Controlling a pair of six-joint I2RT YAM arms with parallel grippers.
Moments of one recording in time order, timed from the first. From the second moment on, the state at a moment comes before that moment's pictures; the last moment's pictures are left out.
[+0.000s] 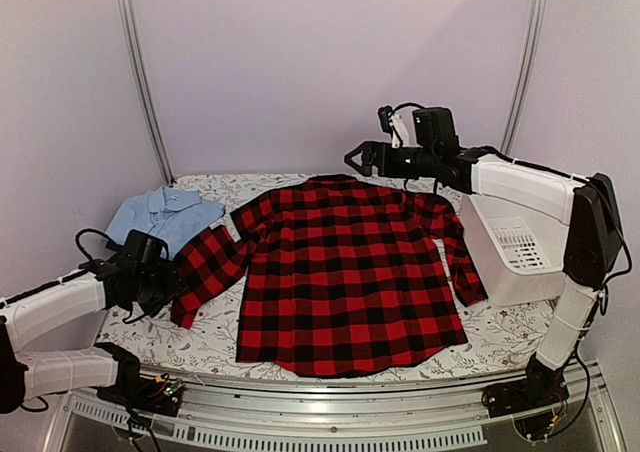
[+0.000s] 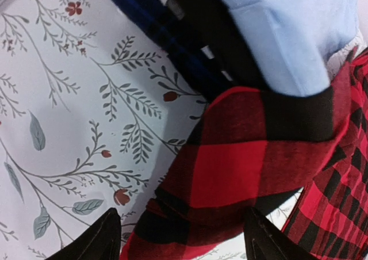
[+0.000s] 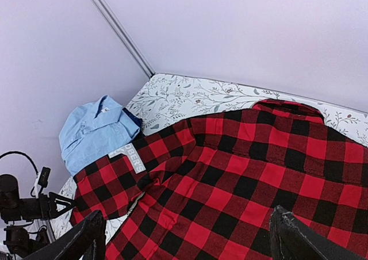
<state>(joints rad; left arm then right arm) -0.30 0.97 0.45 -0.47 -0.21 -0.98 0.56 1.82 1.52 -0.07 -0.29 0.36</state>
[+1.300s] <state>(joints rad) -0.47 1.21 0.96 -0.33 0.11 -0.53 0.61 1.71 1.38 0.00 -0.23 0.35</state>
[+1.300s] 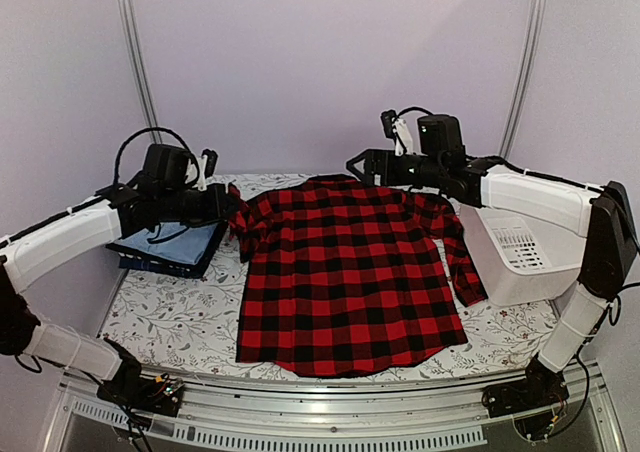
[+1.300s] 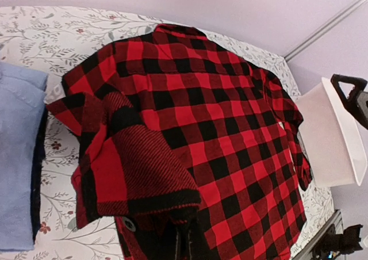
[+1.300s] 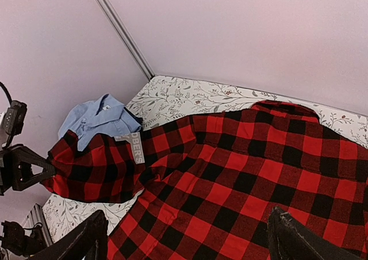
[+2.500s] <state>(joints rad) -0.67 2.00 1.48 -0.42 0.34 -0.34 0.63 1.67 1.14 -0.11 -0.08 0.36</state>
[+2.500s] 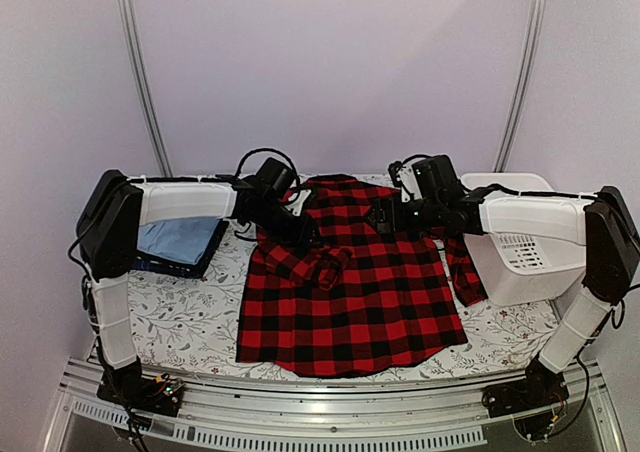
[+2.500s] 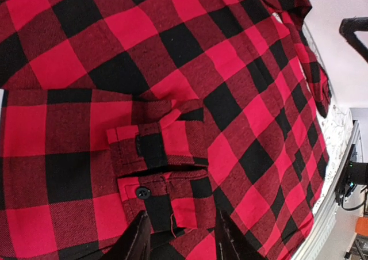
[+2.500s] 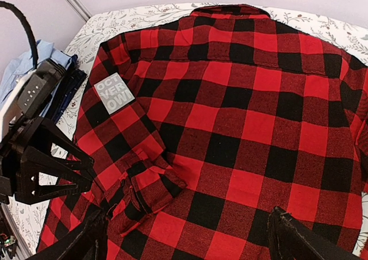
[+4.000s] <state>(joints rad) -0.73 2.12 1.46 -0.38 0.38 -0.42 0.63 1.66 1.12 -0.11 -0.08 0.38</state>
